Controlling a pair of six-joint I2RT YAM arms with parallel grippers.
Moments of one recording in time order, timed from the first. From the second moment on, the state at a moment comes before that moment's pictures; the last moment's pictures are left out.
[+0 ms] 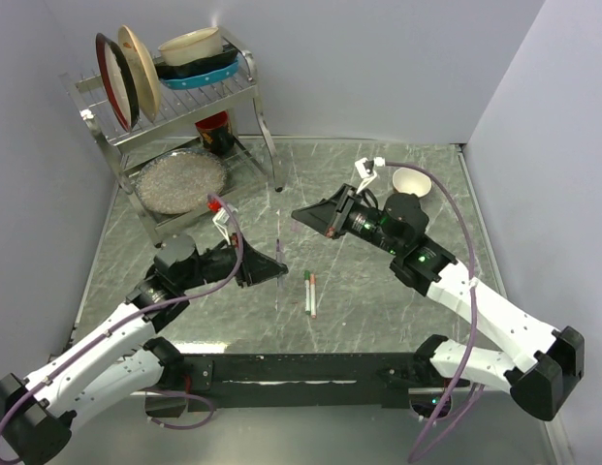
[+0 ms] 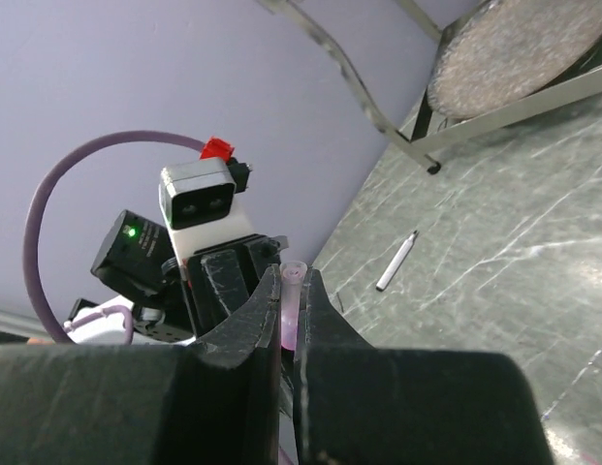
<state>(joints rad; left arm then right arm) -0.66 0.77 0.59 0.15 0.57 -0.88 0.70 1.05 0.92 0.16 -0.31 0.92</state>
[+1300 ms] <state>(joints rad) -0.66 0.75 0.61 0.09 0.59 -0.83 0.80 1.17 1.04 0.06 -0.31 0.85</state>
